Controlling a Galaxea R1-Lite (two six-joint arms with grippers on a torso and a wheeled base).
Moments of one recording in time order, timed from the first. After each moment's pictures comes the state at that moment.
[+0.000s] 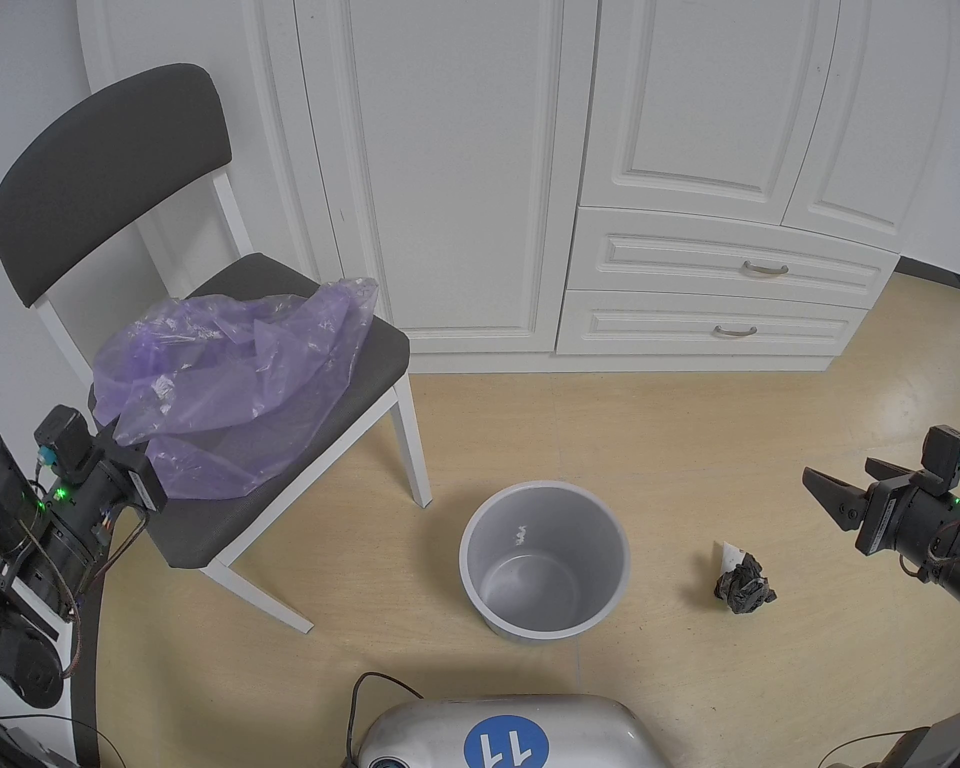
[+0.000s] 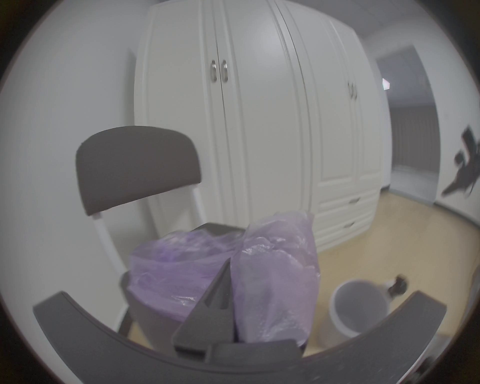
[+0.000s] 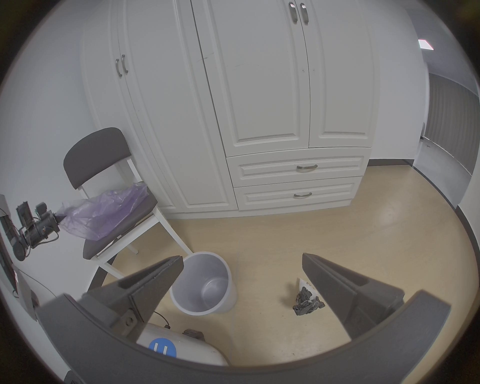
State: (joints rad) left arm -0.09 1.49 -0.17 -1.45 -0.05 0.14; right arm 0.36 1.11 -0.39 -0.50 -0.21 0.16
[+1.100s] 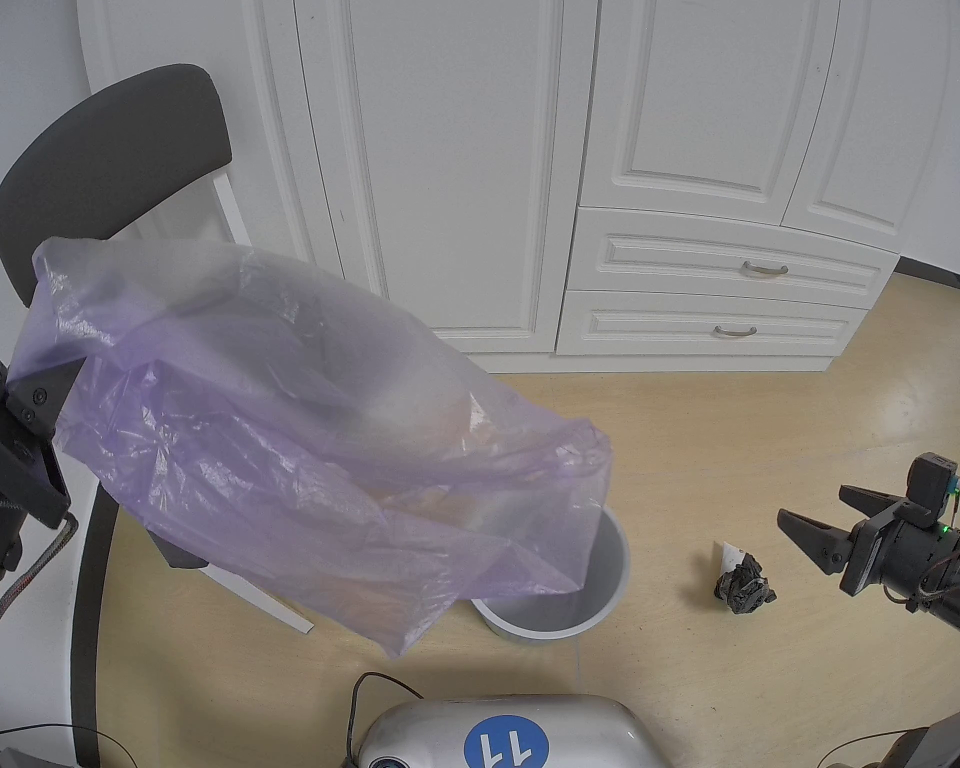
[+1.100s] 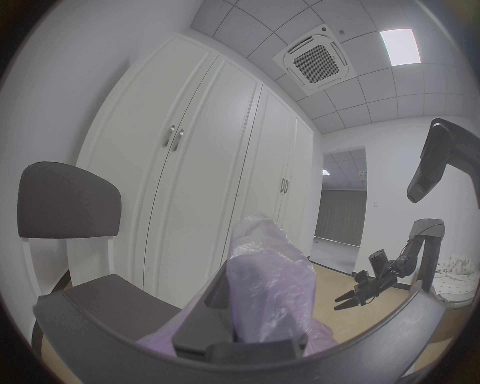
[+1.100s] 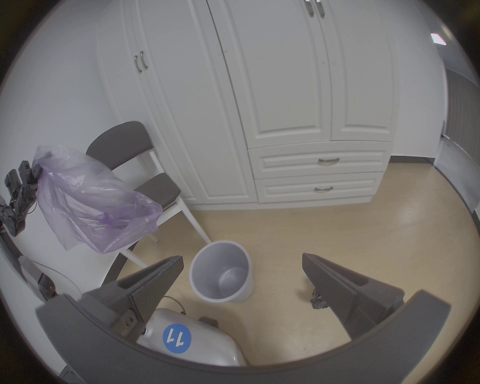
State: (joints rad) left arm -0.54 1.03 -0.37 -1.11 -0.11 -0.04; right arm 0.44 1.10 -0.34 -0.51 -0.14 0.16
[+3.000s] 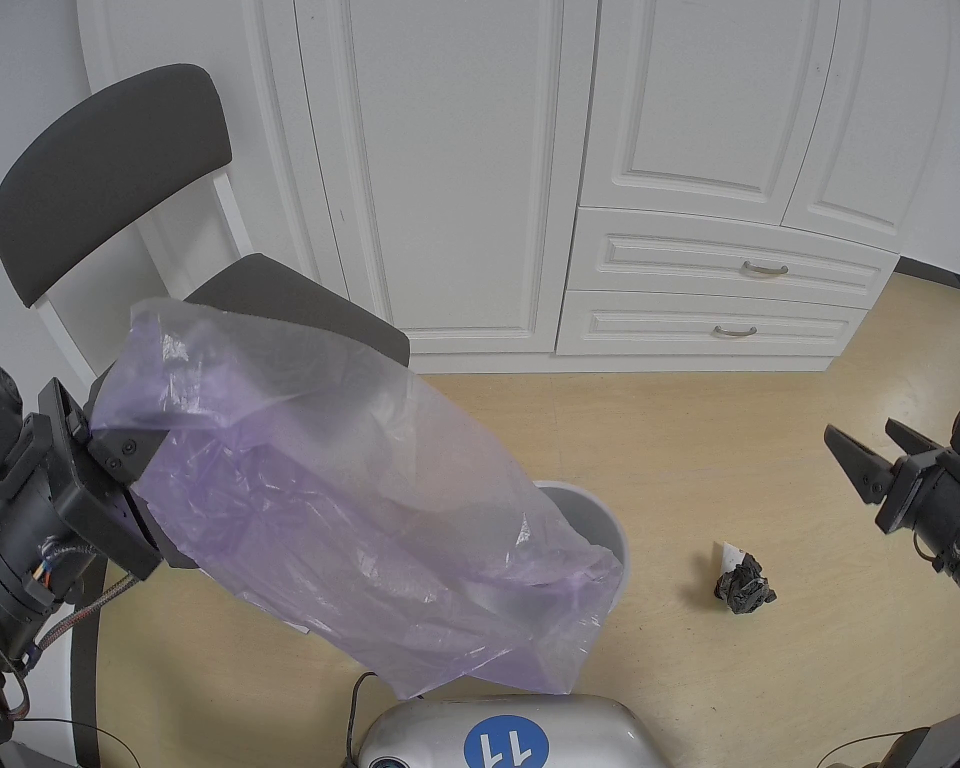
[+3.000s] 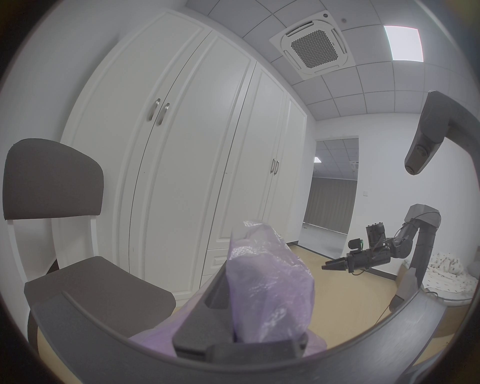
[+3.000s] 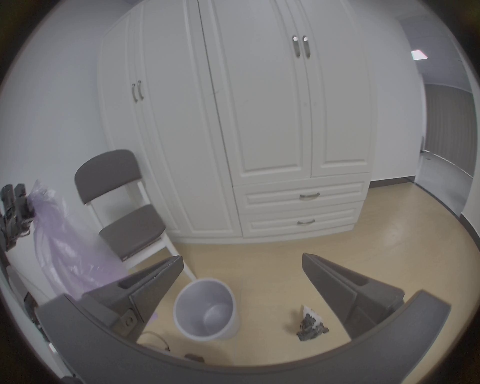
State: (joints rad) left arm -0.66 1.14 -0.35 -1.13 -0.07 0.00; right arm 0.45 1.05 -0.36 -0.67 -0.30 0.11
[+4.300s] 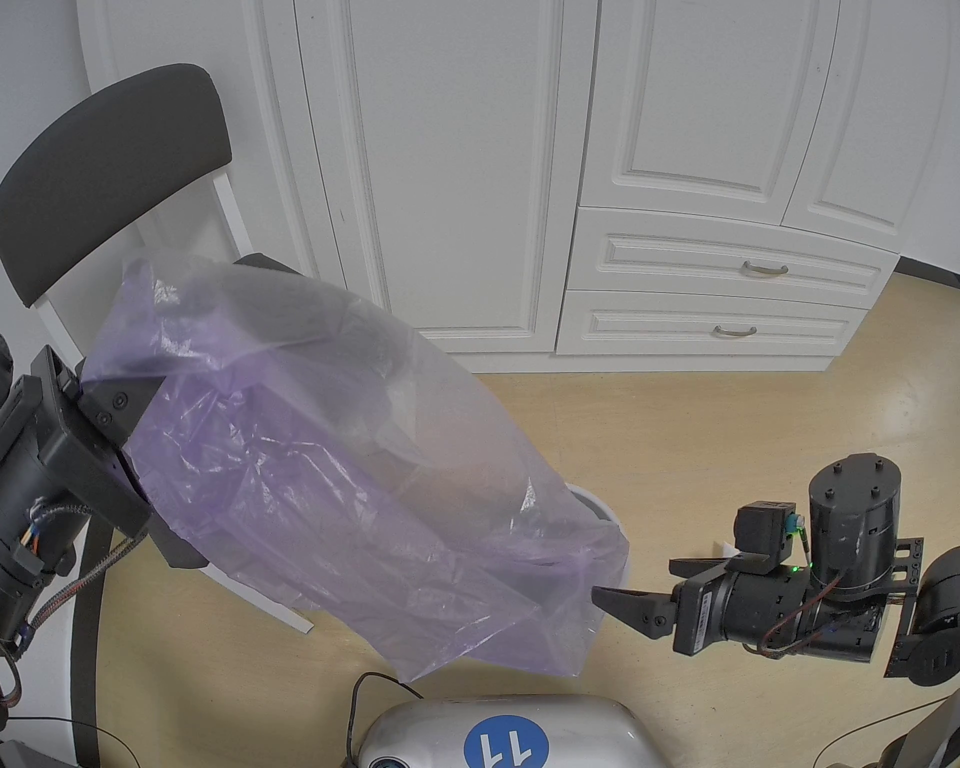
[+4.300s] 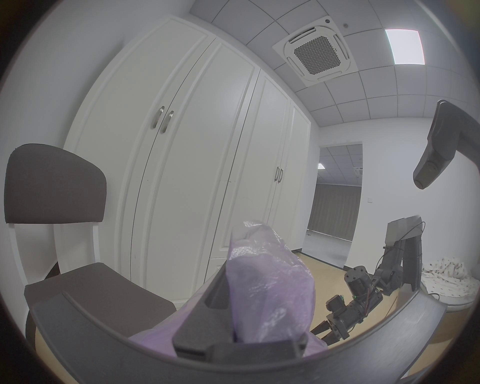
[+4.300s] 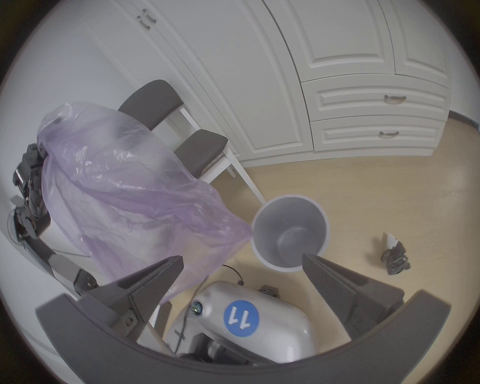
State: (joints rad) left arm -0.67 1.15 -0.40 -1.13 -0.03 -0.01; right arm 0.76 1.53 -0.47 -0.61 -0.08 0.41
